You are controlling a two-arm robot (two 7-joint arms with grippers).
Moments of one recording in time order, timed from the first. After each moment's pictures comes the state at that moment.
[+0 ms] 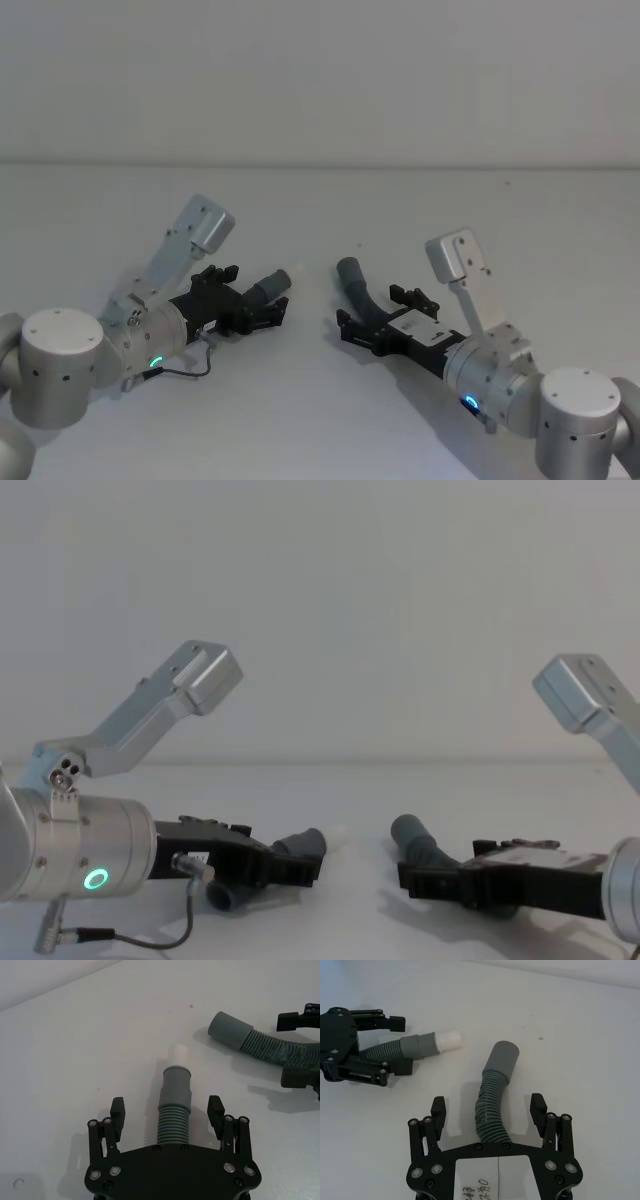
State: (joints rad) left arm -0.39 0.34 0.50 -1.40 -0.29 0.37 -0.33; right arm 0.22 0.30 -0.42 -1.48 0.31 0.32 0.26
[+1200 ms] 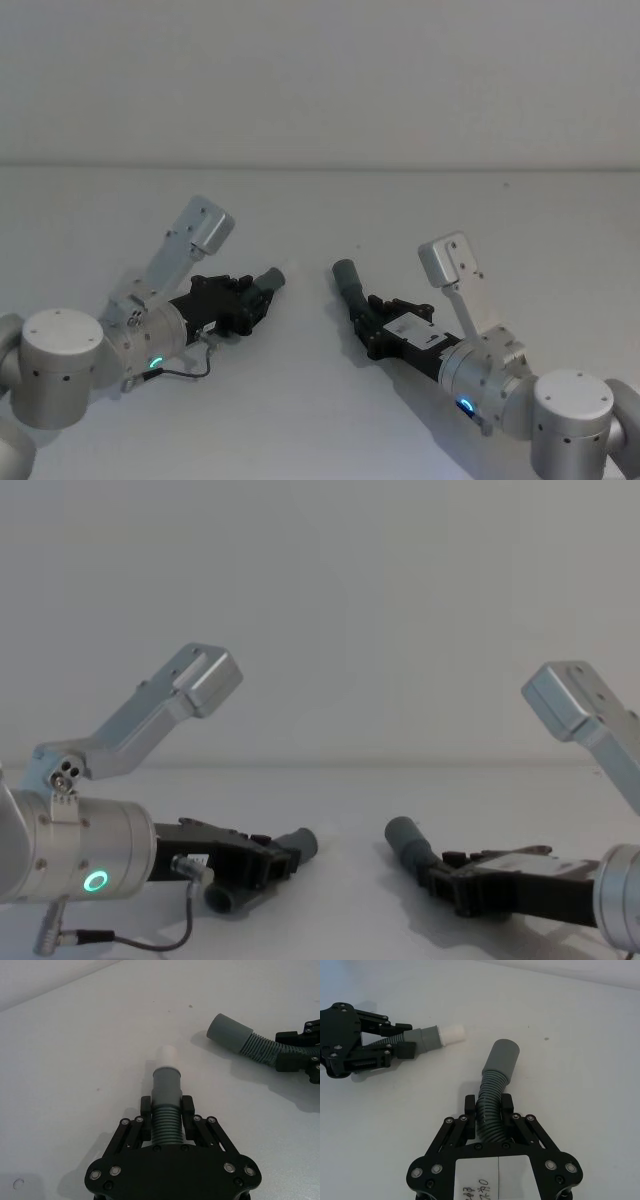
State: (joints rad) left arm -0.39 0.33 0.49 -1.39 -0.29 0.37 -0.34; right arm 0.22 0.29 -0.43 -1.46 0.29 0.31 0.27
